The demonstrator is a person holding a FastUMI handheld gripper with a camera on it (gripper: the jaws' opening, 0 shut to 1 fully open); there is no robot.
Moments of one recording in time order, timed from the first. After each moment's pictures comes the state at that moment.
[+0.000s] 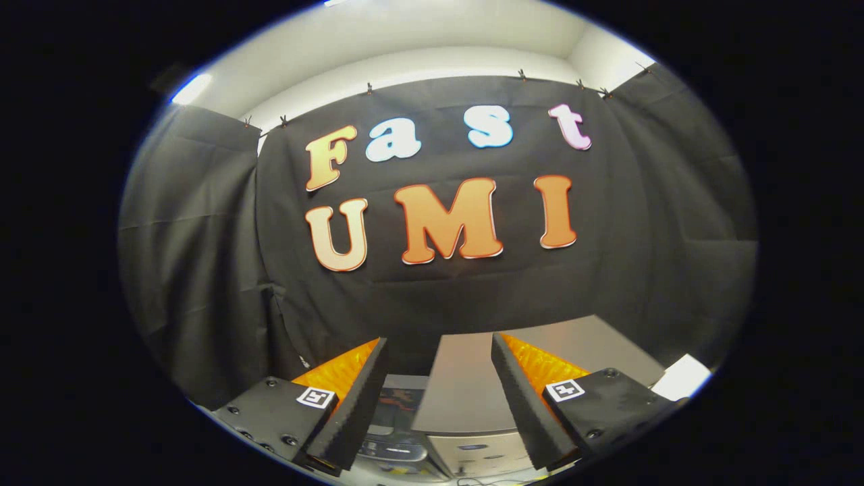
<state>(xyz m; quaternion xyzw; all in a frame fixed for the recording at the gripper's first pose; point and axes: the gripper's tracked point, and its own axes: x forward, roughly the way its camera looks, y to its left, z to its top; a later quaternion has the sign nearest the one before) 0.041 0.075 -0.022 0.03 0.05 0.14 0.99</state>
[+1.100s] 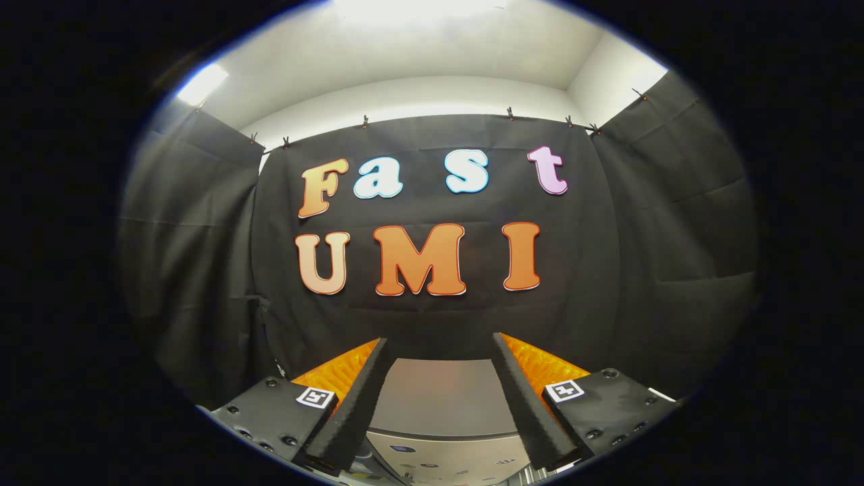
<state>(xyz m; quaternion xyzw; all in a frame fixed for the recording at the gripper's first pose) -0.009 -0.018 0.008 0.01 -0.02 0.11 0.99</state>
